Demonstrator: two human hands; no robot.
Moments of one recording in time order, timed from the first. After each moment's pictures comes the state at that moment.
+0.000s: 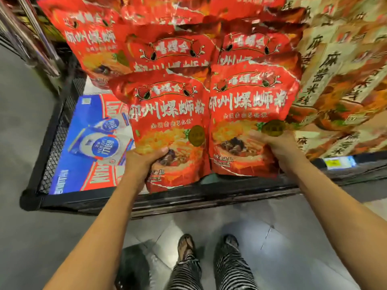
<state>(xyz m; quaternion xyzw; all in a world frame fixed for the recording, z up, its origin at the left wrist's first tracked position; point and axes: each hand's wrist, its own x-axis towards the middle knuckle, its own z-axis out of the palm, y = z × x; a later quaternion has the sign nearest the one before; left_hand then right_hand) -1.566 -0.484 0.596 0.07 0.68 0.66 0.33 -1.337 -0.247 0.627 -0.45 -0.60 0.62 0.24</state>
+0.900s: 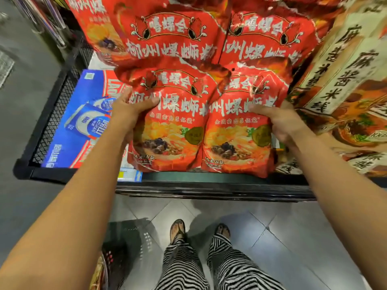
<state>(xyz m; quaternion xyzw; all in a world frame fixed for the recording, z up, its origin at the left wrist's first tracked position) -1.604 -0.422 0.635 0.06 0.66 0.69 0.28 -1.386 -0.168 0.633 -0.36 -0.59 0.70 0.18</state>
